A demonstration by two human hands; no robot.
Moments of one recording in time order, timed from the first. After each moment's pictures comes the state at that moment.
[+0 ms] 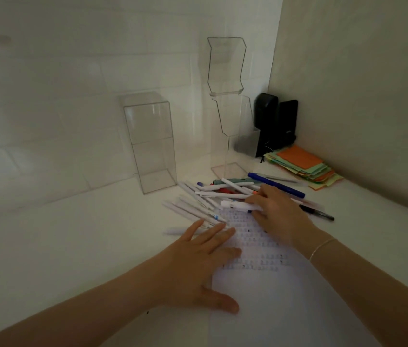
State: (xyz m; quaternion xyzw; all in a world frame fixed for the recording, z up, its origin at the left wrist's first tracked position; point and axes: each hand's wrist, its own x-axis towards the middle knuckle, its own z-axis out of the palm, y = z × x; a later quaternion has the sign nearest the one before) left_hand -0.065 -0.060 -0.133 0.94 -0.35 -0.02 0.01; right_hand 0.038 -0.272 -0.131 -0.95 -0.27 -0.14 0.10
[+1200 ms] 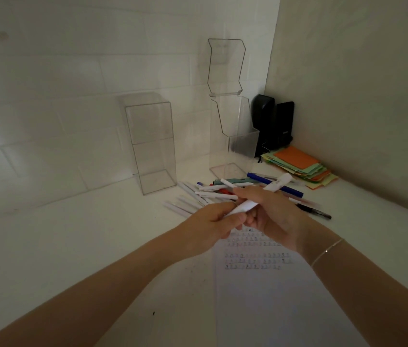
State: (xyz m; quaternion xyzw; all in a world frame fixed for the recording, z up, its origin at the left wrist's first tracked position) left_hand -0.043 -0.083 -0.081 0.82 -0.21 -0.10 0.52; right_hand -0.010 -0.234 -0.074 -0.65 -0.07 0.20 0.73
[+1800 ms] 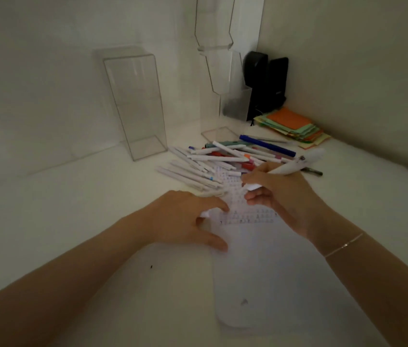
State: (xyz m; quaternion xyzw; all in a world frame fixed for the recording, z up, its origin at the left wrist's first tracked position) left_hand -0.062 -0.053 -0.112 0.95 -0.27 -0.07 0.14; right_hand -0.052 -0.244 -0.089 -0.70 0.03 0.08 0.71
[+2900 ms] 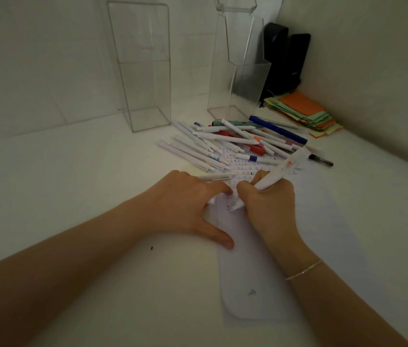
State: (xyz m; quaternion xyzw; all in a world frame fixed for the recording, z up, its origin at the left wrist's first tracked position) left_hand -0.065 -0.049 -0.125 0.95 -0.30 0.03 0.07; right_hand -0.061 -0.210 -0.148 -0.82 0.01 -0.15 0.55
